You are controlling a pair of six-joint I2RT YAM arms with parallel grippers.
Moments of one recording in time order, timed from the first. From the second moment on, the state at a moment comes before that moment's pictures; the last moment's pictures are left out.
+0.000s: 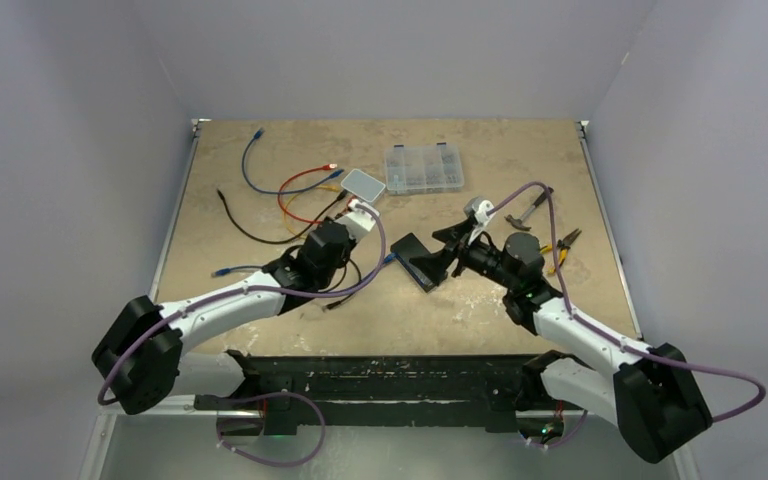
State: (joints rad) left arm -0.79 1.25 0.72 0.09 -0.57 0.27; right arm 0.46 1.02 0.38 0.61 -0.52 0.28
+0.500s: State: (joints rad) left arm -0.79 1.37 0.64 0.19 -0.23 0.08; right arm 0.38 1.29 0.54 0.56 -0.37 0.29
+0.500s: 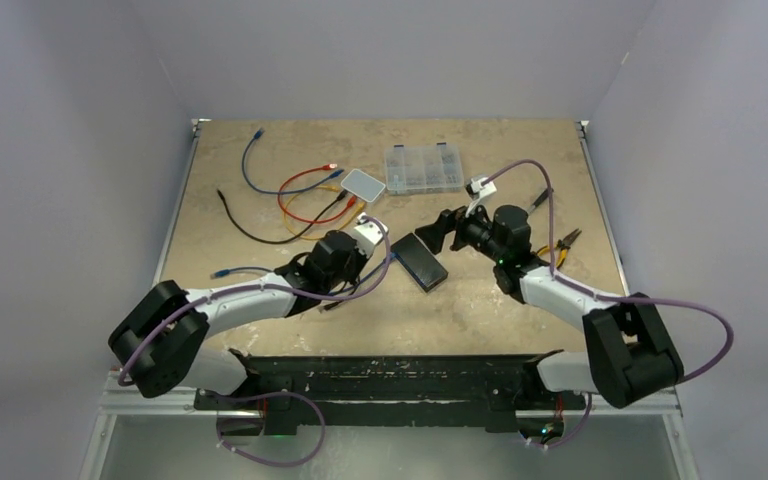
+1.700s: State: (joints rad) left arm -0.80 1.62 0.48 0.63 0.14 -0.13; right arm 0.33 1.79 0.68 0.59 -0.55 0.33
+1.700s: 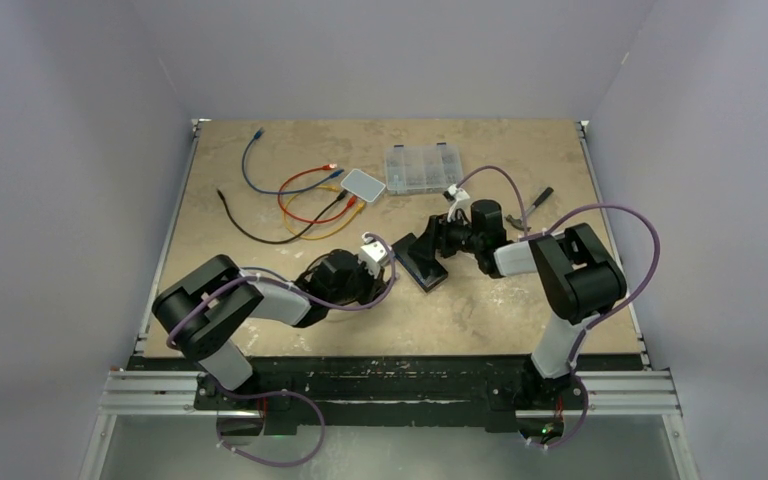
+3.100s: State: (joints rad) left arm -0.81 1.72 0.52 0.75 0.03 -0.18; right arm 0.33 1.82 0.69 0.60 -0.65 0.34
